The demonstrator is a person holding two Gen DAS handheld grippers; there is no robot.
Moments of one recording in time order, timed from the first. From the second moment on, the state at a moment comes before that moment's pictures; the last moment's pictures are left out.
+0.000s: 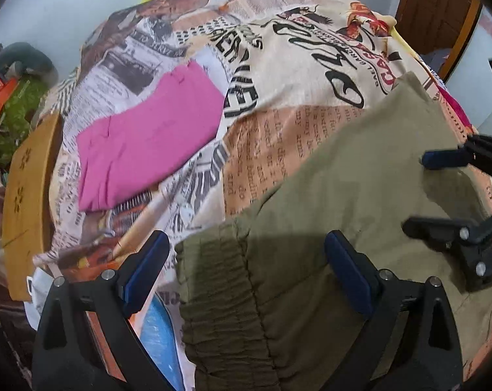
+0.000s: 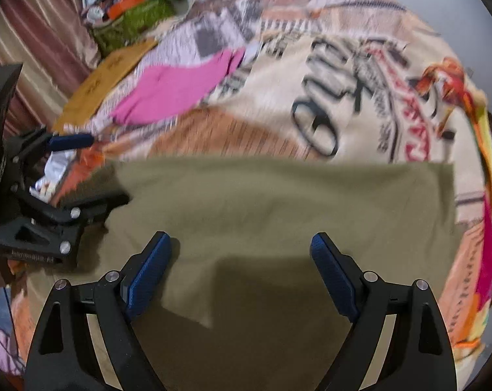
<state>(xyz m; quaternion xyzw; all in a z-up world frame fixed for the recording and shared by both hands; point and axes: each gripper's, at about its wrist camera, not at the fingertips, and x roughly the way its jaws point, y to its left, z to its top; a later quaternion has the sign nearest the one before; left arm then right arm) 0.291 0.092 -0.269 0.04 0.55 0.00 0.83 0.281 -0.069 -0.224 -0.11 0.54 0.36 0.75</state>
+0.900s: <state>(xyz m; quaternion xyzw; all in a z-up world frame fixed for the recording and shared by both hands) 0.196 0.097 -0.243 0.03 0.52 0.08 0.85 0.190 -0.167 -0.196 -0.06 0.54 0.28 0.79</state>
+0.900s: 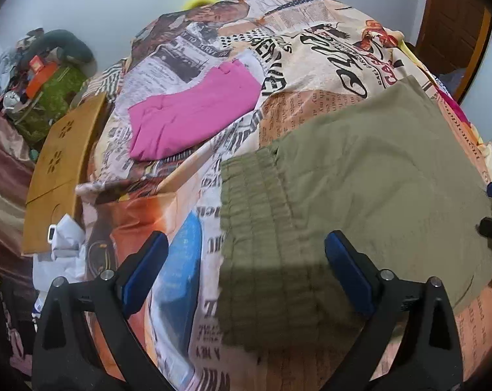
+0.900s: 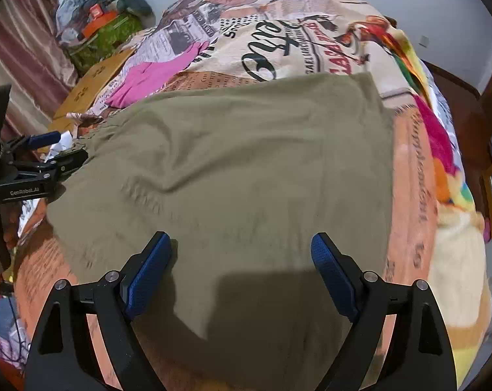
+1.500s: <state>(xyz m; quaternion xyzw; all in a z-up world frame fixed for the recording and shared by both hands) 0.154 0.108 -0.210 -0.03 0.49 0.09 0.86 0.165 -0.148 -0.152 -0.06 0.46 0.30 0.83</state>
